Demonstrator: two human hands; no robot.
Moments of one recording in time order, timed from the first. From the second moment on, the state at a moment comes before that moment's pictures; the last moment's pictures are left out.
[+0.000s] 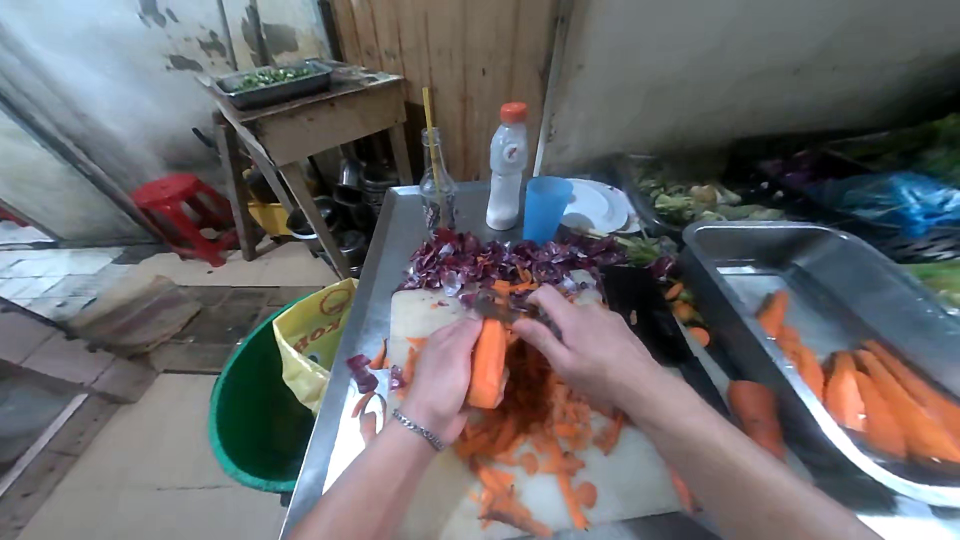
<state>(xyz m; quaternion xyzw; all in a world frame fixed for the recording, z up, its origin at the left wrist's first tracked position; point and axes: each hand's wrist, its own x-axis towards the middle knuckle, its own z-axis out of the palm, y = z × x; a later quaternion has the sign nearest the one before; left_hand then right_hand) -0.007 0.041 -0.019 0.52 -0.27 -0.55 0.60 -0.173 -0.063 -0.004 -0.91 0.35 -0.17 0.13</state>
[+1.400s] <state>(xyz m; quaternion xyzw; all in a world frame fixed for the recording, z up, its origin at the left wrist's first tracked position) -0.003 0.035 -0.009 0.54 -0.12 -0.56 0.61 -0.177 -0.074 -0.002 -0.83 0.45 -0.19 0.27</state>
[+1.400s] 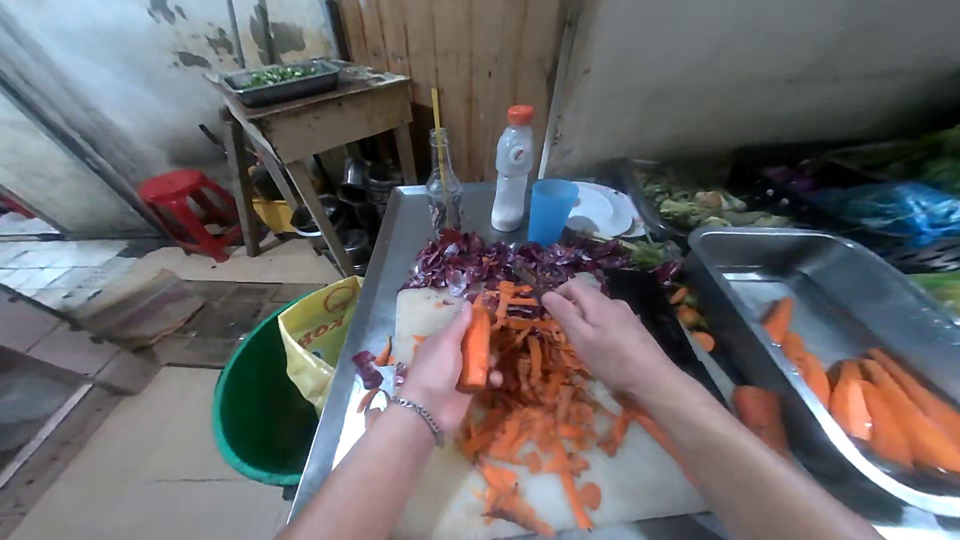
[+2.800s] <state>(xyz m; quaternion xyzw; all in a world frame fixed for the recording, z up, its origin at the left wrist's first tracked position) -0.003 0.044 -0.009 0.44 -0.03 -0.58 0.69 -0.161 -0.025 -0.023 -0.95 0.17 -0.25 0.08</state>
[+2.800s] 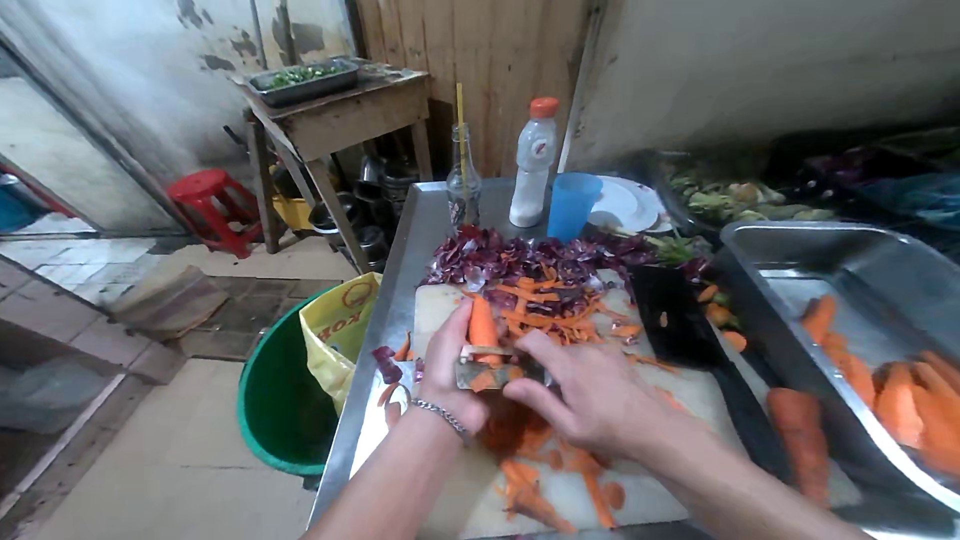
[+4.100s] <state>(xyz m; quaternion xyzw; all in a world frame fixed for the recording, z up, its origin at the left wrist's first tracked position) -0.007 0.040 -0.005 0.49 -0.09 -0.57 0.66 -0.170 -0.040 -0.006 -0.87 0.36 -0.22 0.24</state>
